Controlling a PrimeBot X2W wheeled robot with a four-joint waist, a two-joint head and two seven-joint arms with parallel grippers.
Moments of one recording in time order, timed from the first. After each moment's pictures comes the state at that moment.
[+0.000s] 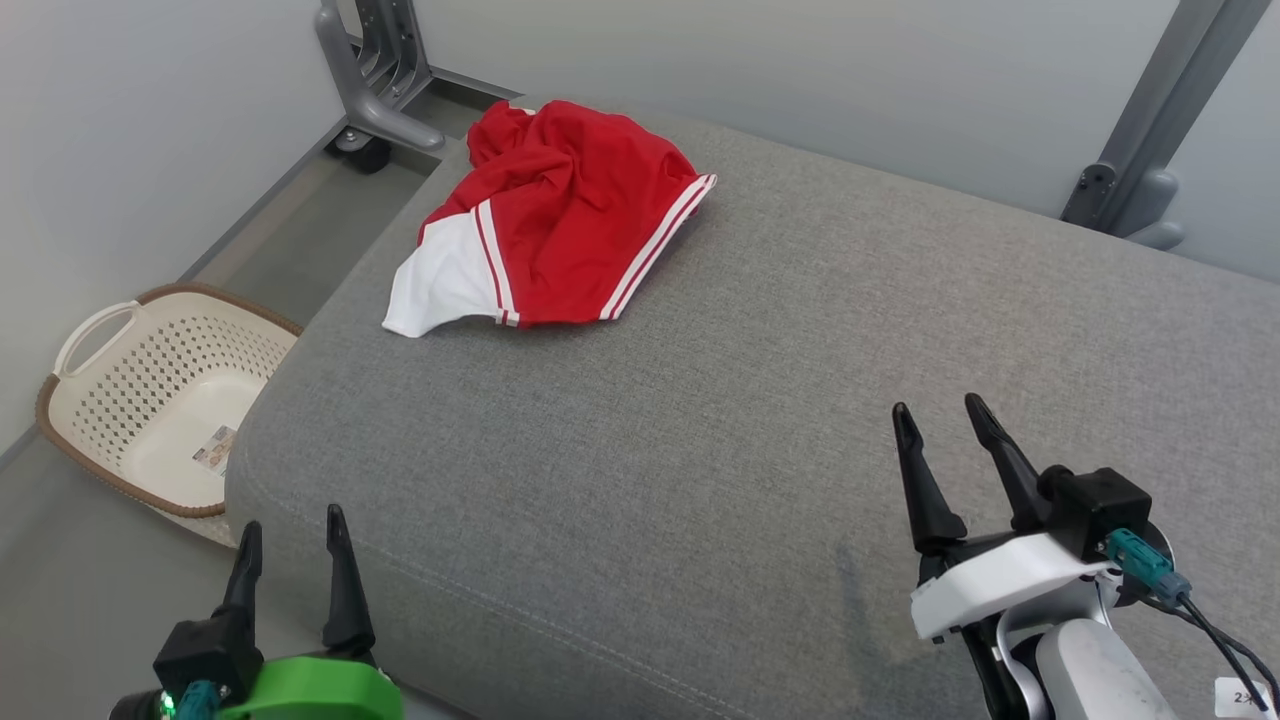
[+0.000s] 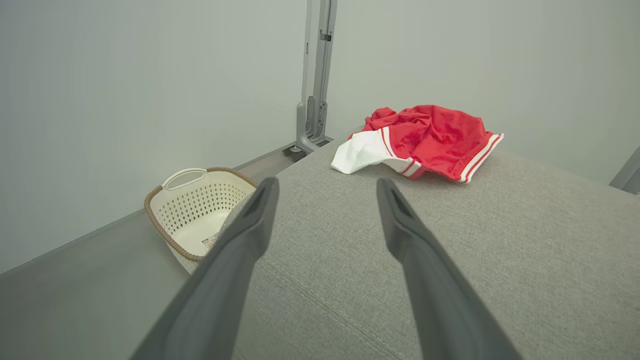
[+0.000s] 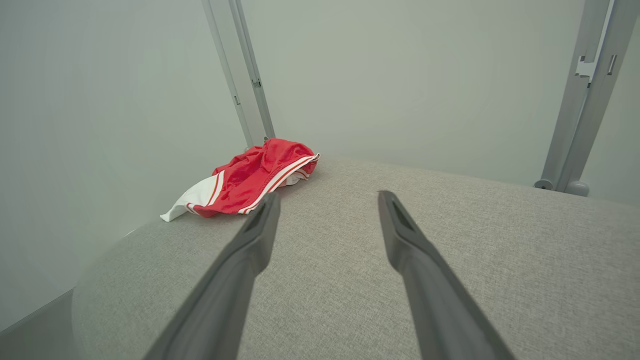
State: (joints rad) left arm 0.05 0.07 -0.04 0.18 -0.26 0.06 -0.26; right arm -0.13 -0.05 0.12 0.21 0.22 0.13 -0.23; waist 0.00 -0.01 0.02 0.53
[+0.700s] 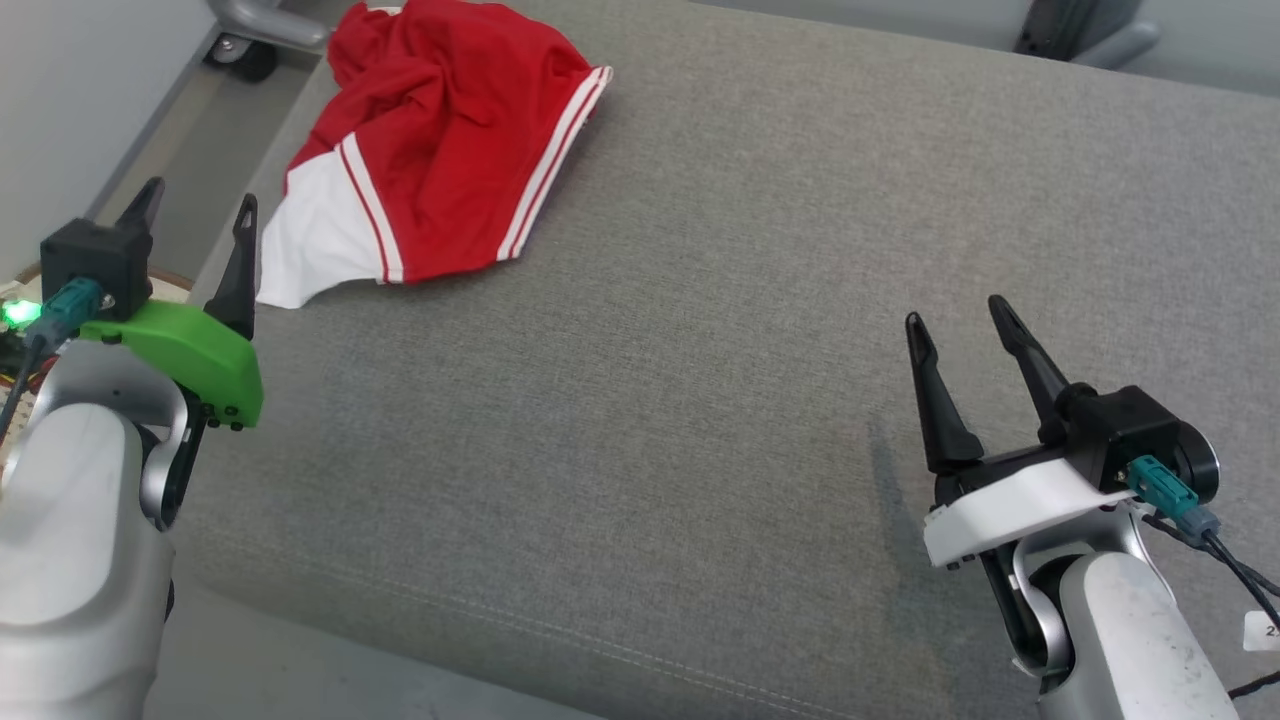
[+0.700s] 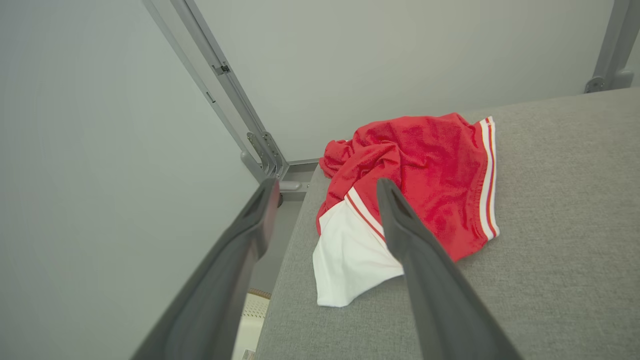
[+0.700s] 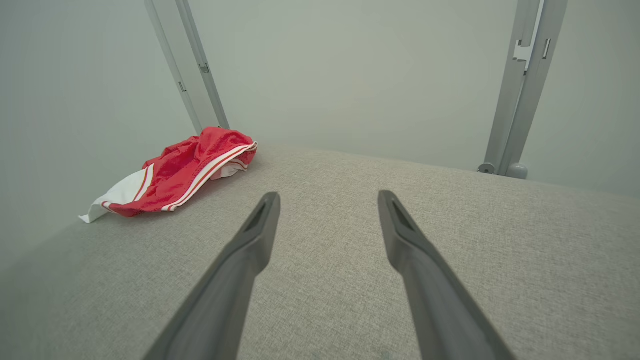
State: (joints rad) left arm -0.59 0.35 -0.17 0.44 -0.20 -0.12 -0.03; right arm -0.18 -0.05 0.08 0.04 0.10 0.13 -0.12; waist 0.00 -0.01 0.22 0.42
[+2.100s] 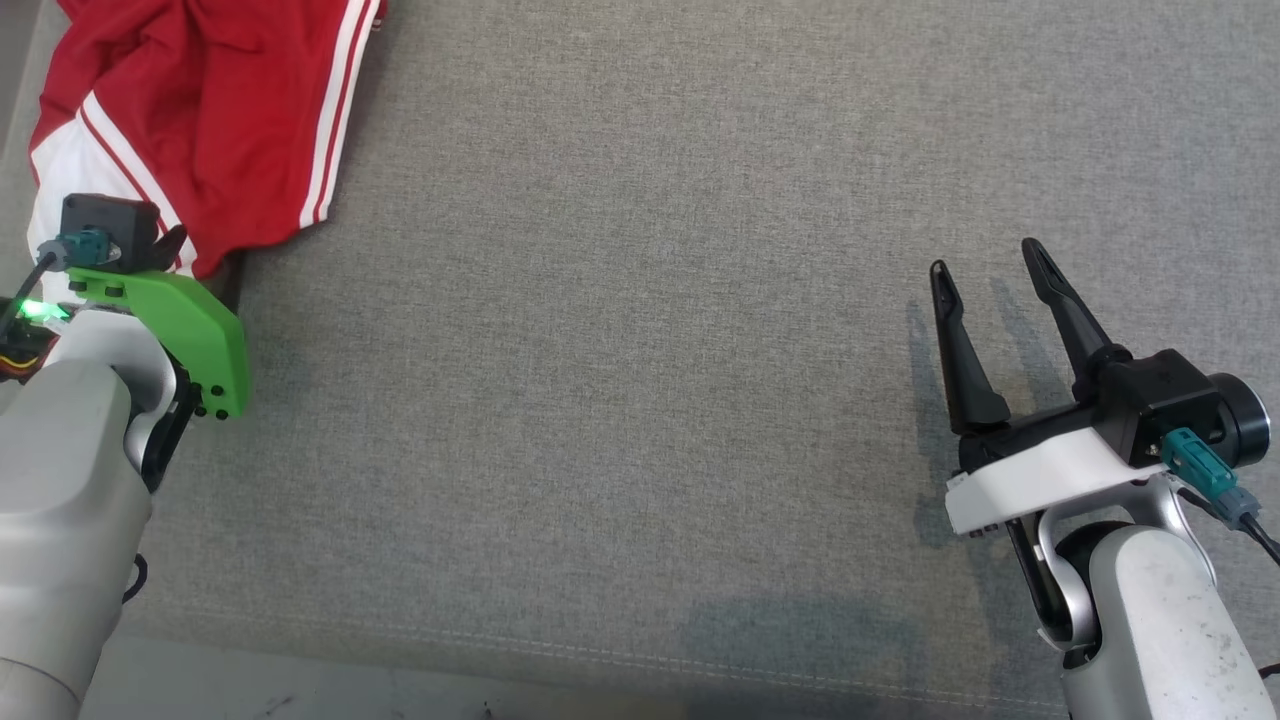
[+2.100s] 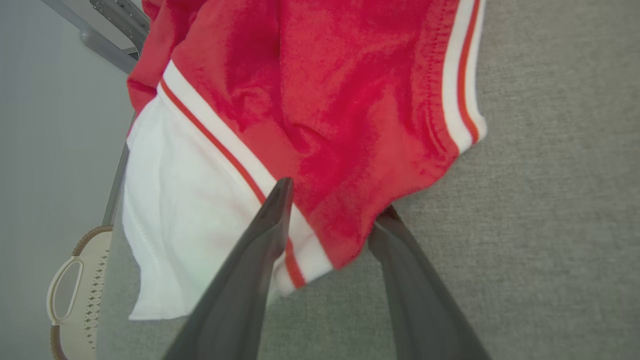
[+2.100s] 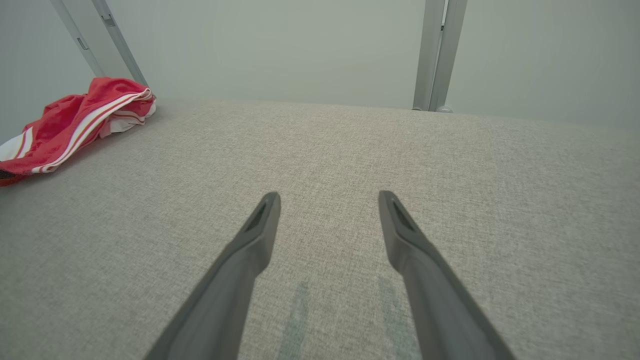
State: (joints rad) left arm -0.90 0.43 -0.66 0.98 -0.62 -0.13 -0.04; right arm -0.21 -0.06 0.06 -0.10 0.03 0.13 -0.06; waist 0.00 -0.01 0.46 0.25
